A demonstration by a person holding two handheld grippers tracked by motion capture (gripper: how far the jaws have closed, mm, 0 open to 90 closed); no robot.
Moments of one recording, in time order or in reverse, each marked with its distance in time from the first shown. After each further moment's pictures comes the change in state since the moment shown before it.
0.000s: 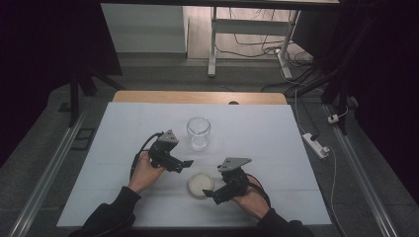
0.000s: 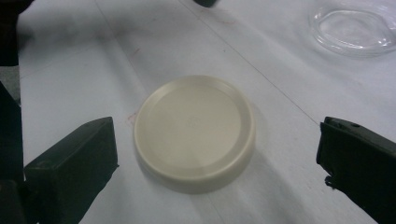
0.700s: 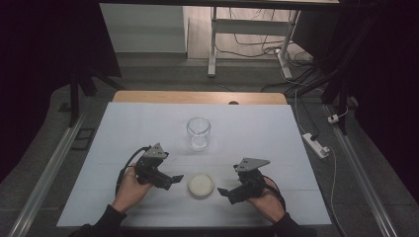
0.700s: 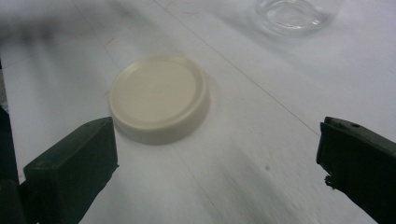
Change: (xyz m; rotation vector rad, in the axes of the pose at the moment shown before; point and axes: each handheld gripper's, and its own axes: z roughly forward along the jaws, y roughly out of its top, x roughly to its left) left arm -0.030 -0.035 -0.039 0.017 0.004 -0.013; right arm -0.014 -0.018 -0.040 -0.009 -0.082 0.044
